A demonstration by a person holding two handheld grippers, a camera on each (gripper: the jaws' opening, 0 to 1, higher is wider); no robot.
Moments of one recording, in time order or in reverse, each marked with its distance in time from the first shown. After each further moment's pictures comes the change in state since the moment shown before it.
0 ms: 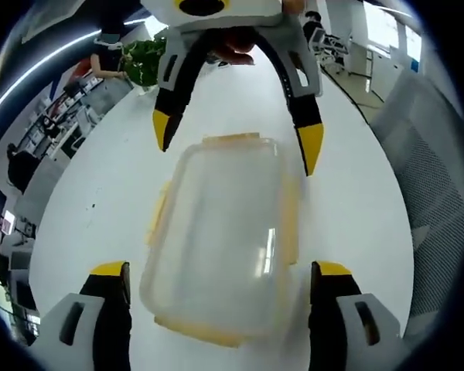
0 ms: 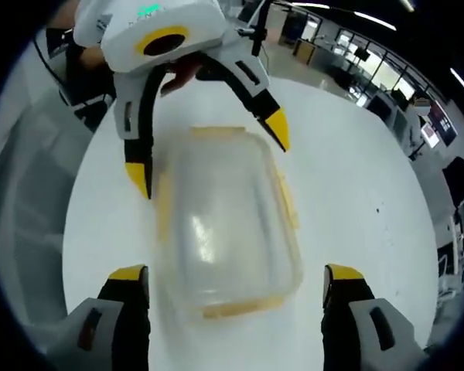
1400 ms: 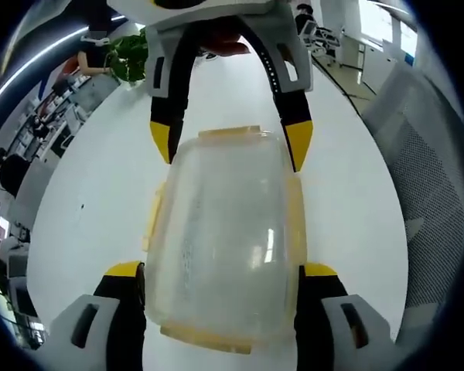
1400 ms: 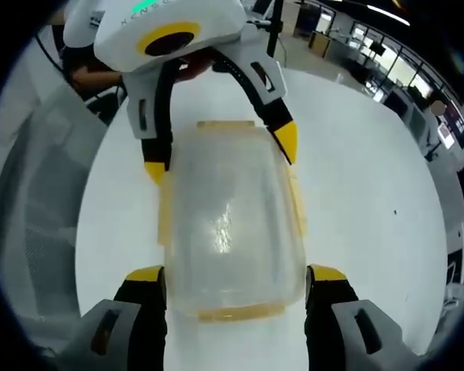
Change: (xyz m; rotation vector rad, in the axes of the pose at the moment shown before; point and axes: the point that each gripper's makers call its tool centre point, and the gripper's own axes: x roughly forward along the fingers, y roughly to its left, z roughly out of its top) left arm 0.006 -0.010 -0.002 0.054 0.057 -0.058; right arm 0.005 0.013 0.002 -0.034 0.059 0.104
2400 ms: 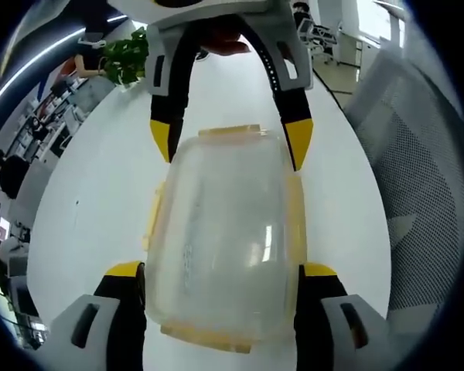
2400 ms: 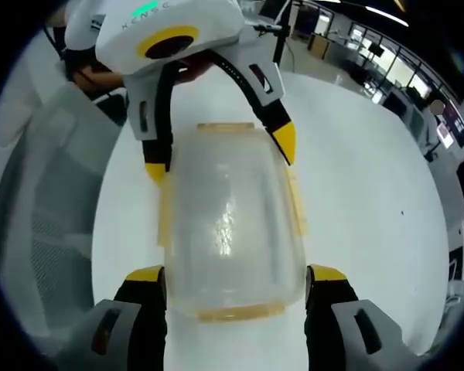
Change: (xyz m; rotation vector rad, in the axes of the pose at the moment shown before) left arm -0.014 -0.040 -0.006 0.008 0.008 -0.002; right arm -0.002 0.043 0.004 0.012 -0.020 -0.005
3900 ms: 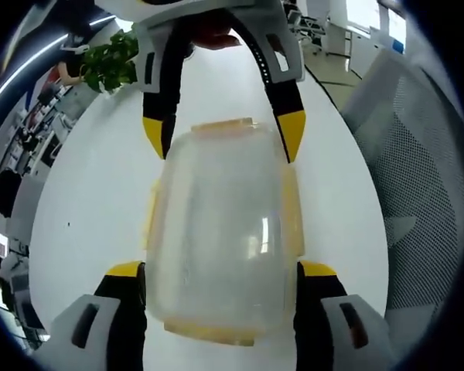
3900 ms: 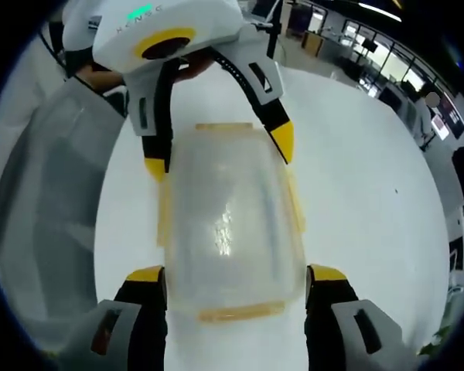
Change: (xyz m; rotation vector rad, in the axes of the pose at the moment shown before) left arm 0.012 -0.014 0.024 0.061 0.028 -0.036; right arm -0.014 0.008 -0.031 0.026 0.001 -0.011
